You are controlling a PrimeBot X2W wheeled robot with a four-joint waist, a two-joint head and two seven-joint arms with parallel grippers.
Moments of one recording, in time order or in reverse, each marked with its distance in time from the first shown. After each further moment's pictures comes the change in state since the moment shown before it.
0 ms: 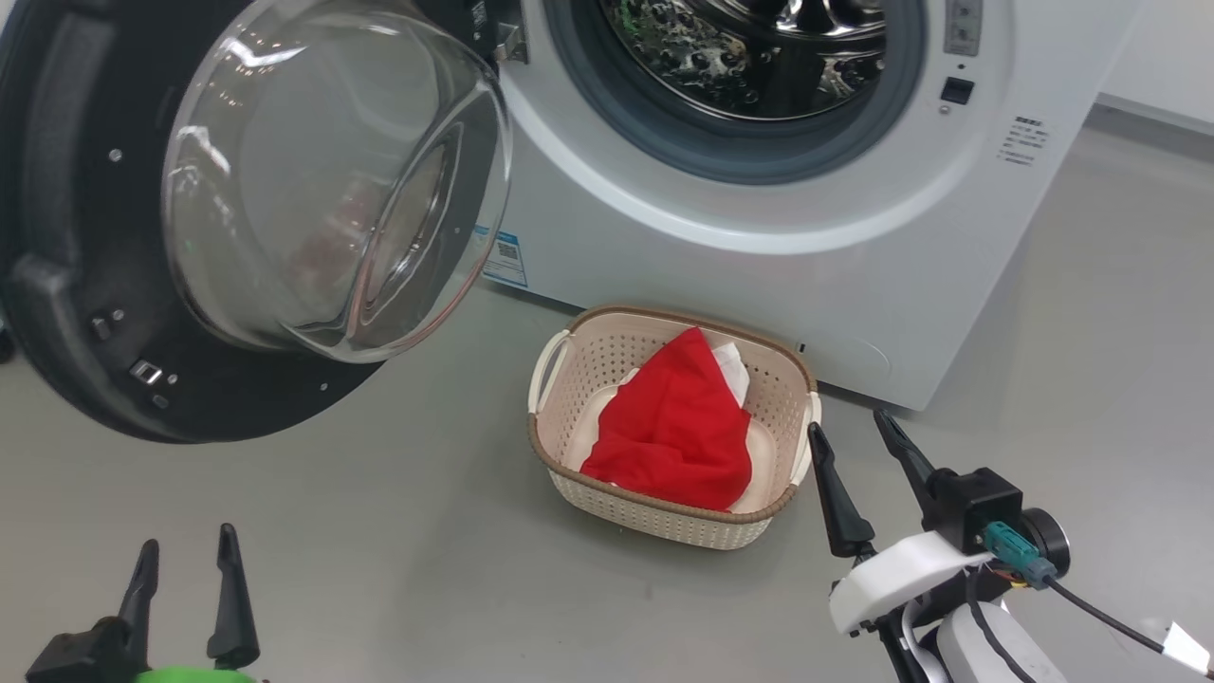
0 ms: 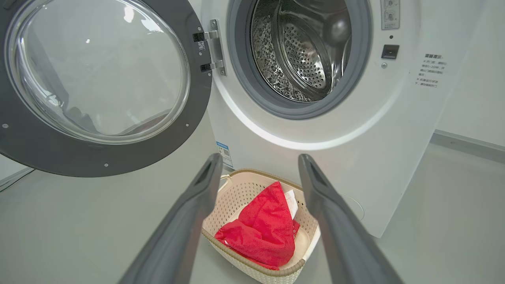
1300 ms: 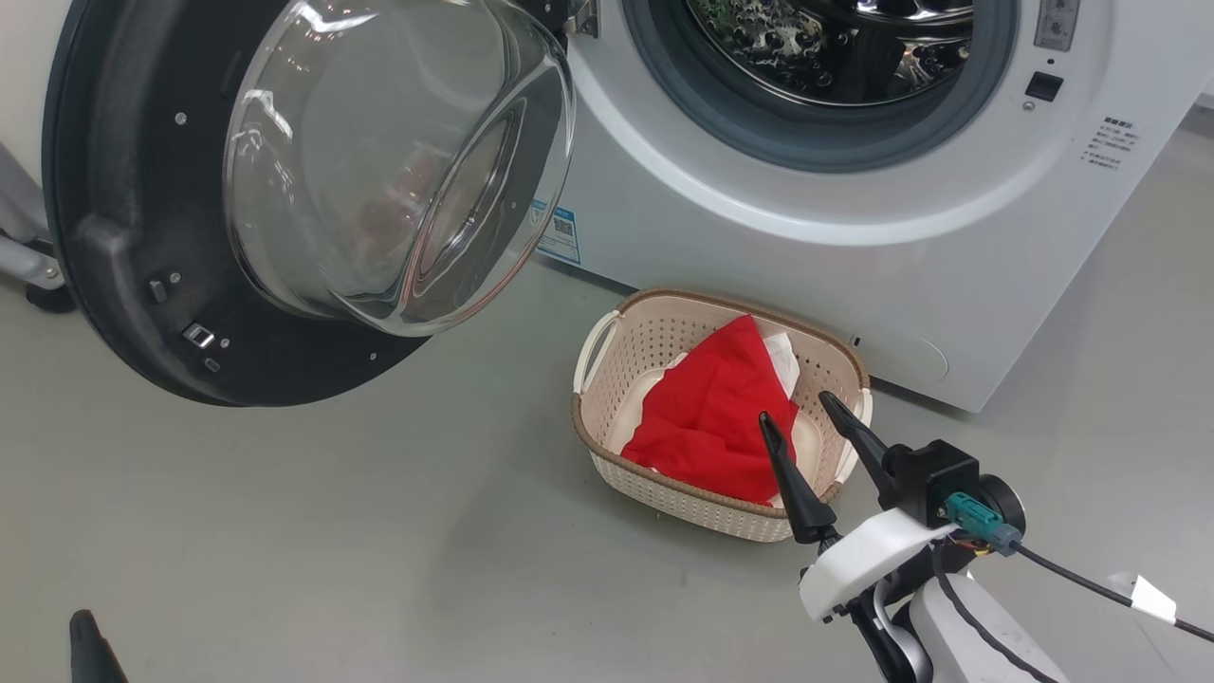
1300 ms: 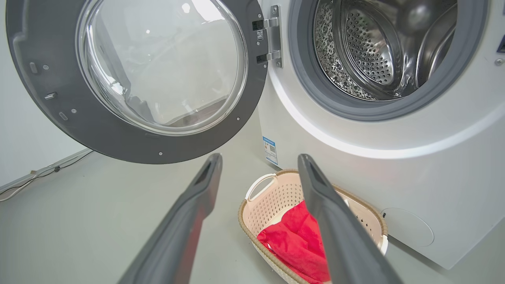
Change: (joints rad) left arm -0.022 -0.006 0.116 0.140 -0.913 -0.057 0.000; right arm -0.103 -0.003 0.102 0.077 0.038 0.016 0.000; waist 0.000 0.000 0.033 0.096
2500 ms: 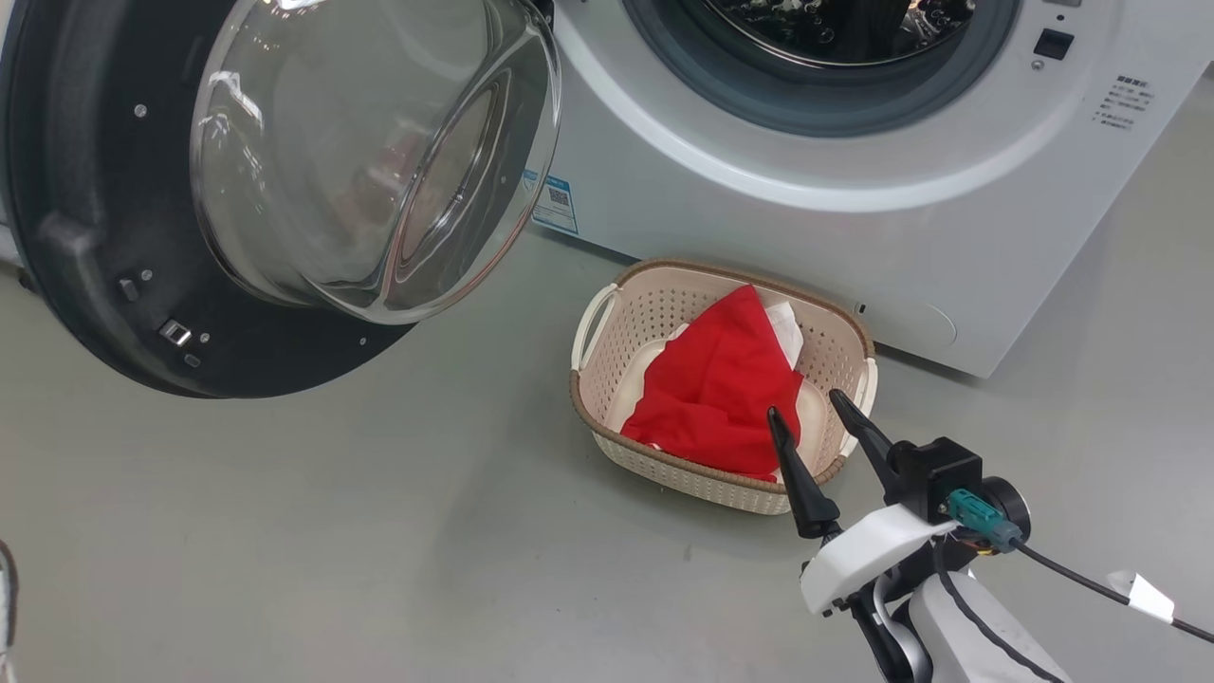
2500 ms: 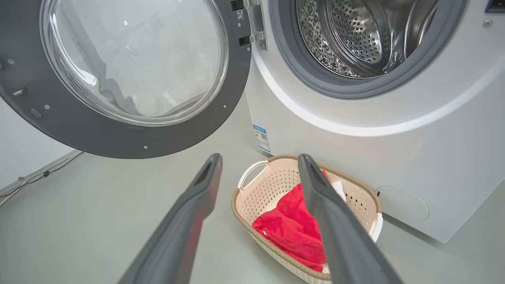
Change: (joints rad) left arm -0.549 0.212 0.143 0.174 -0.291 0.059 0.343; right arm -0.002 -0.002 0.003 0.009 0.021 -0.027 0.000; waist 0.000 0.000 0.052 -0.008
